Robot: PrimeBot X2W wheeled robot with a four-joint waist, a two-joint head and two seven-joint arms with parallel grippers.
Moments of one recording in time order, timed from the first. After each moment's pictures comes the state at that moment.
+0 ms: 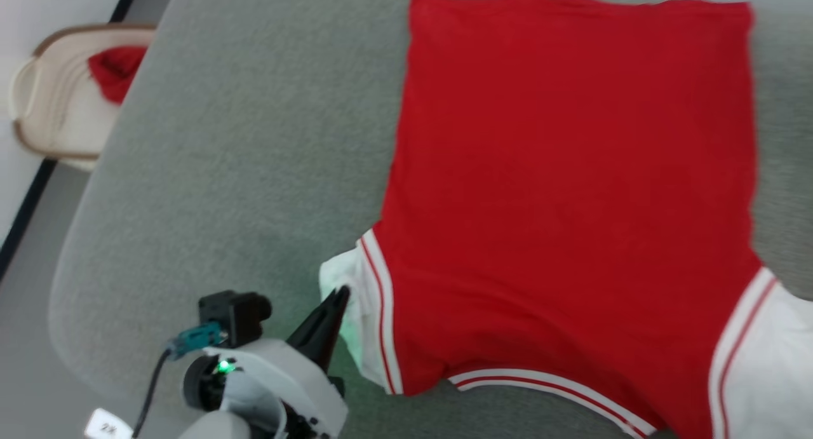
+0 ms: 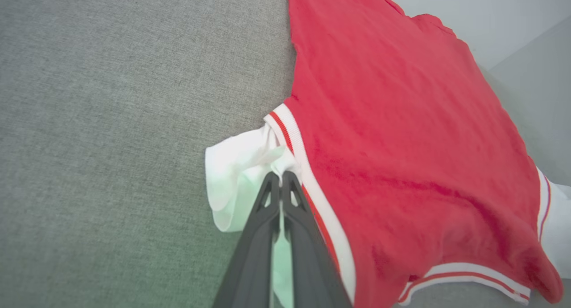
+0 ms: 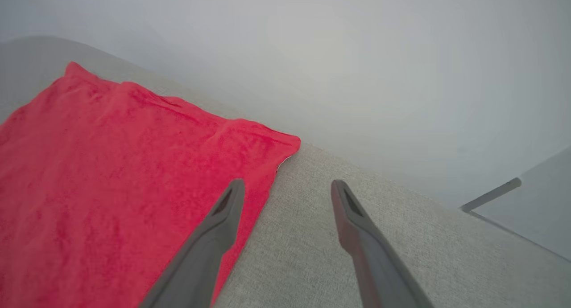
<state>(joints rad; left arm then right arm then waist) -0.25 0.51 -0.64 -0.10 -0.97 0.27 -0.01 -0.72 -0.70 0.19 0.21 0.57 0.13 0.47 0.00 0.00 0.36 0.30</state>
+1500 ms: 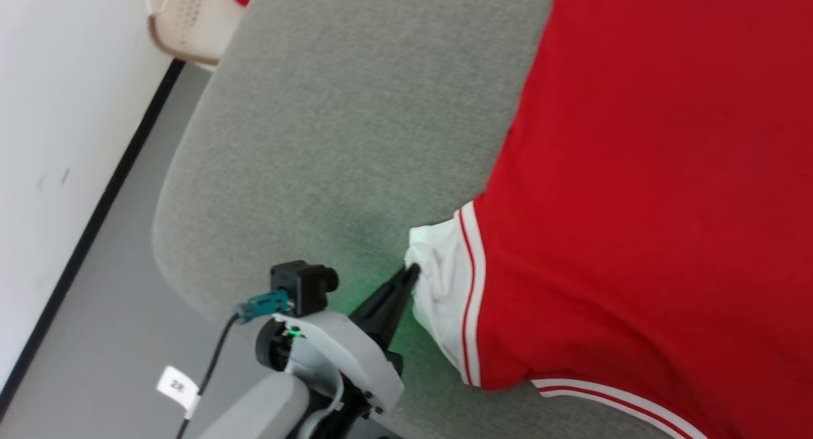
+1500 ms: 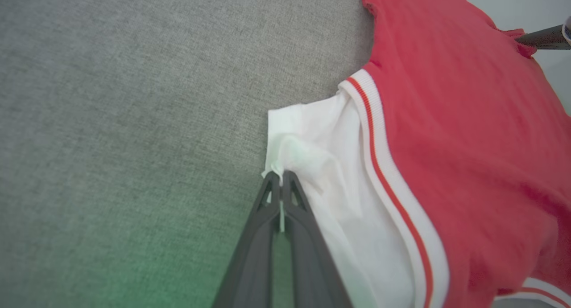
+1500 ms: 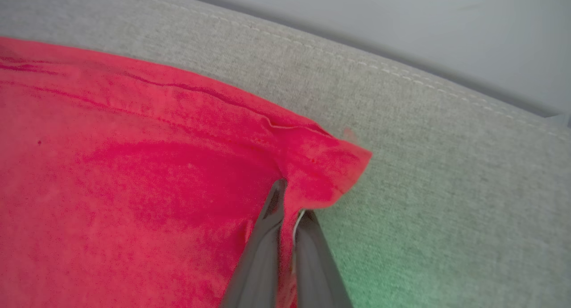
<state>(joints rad) -0.41 0.34 -0.73 0.13 -0.97 0.10 -0.06 -1.30 -0.65 0.24 0.97 0.42 0.13 0.84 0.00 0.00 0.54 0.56</state>
